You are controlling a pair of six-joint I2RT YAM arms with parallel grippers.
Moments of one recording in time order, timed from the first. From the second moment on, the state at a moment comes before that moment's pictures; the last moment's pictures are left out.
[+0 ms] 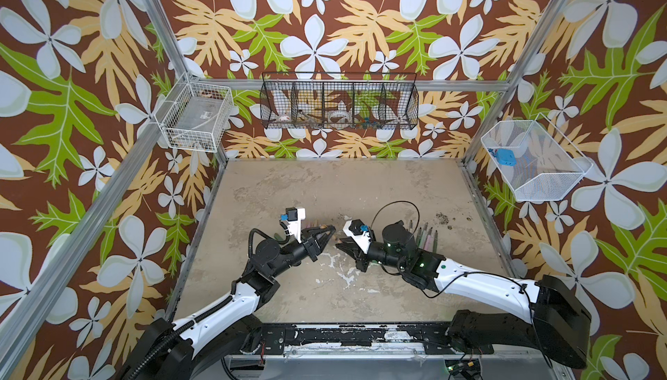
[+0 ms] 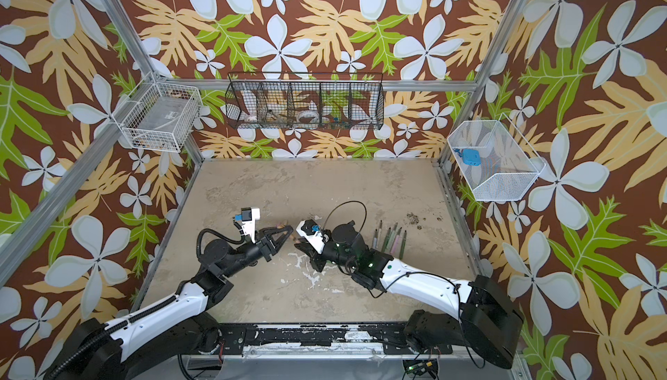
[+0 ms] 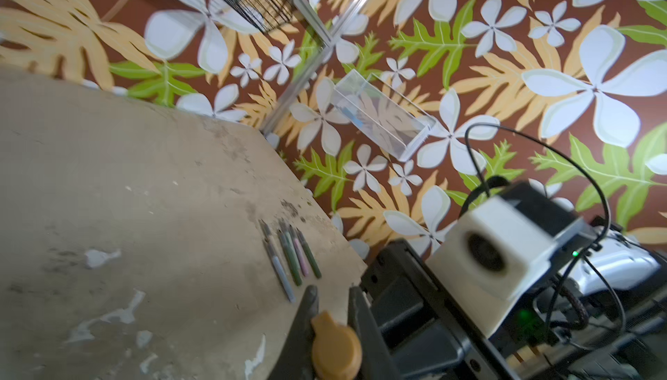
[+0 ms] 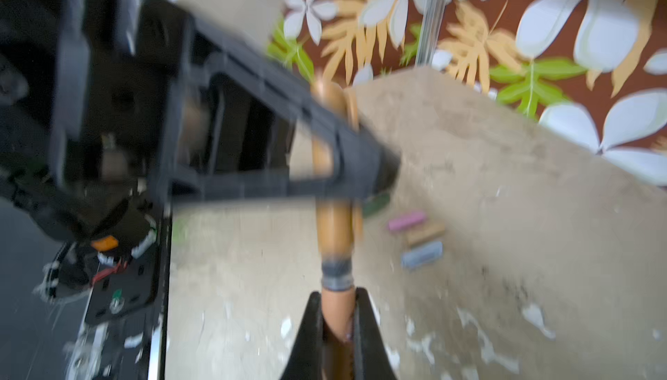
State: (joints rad) left arm -0.54 0.96 0.30 0.81 0.31 -0.74; right arm 0.86 1.25 0.67 0.18 -0.26 -0.01
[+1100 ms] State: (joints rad) left arm -0.52 1.42 0.67 0.15 -0.26 -0.68; right arm 0.42 1.41 0.64 -0.08 0.17 0.38
